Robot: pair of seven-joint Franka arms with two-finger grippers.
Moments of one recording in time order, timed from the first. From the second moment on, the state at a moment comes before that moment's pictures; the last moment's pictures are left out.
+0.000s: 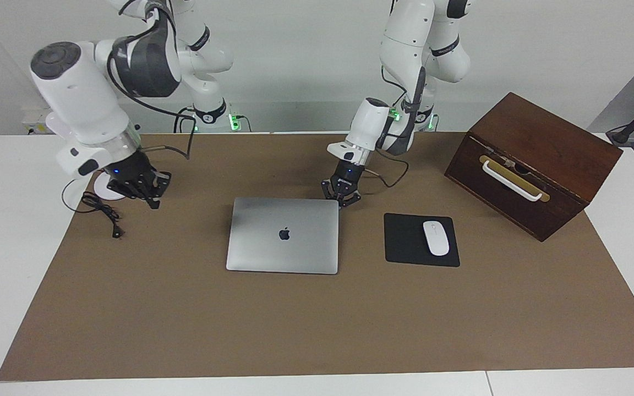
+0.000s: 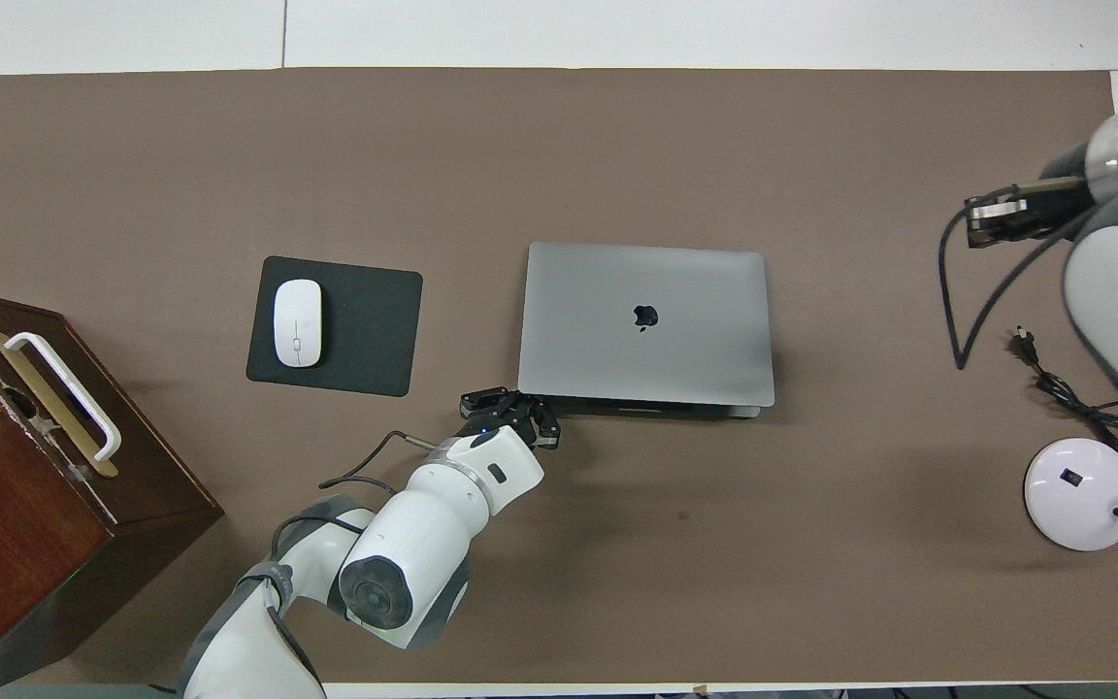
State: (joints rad) left arm -0.80 0.27 0.02 -2.49 -0.21 3.48 -0.21; right arm -0.03 0.12 0.00 -1.61 0.03 1.79 -0.06
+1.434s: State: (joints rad) left arm -0.57 -0.20 0.05 -2.25 -0.19 2.19 -0.24; right arm -0.14 0.06 0.01 -1.62 0.02 1.73 -0.06
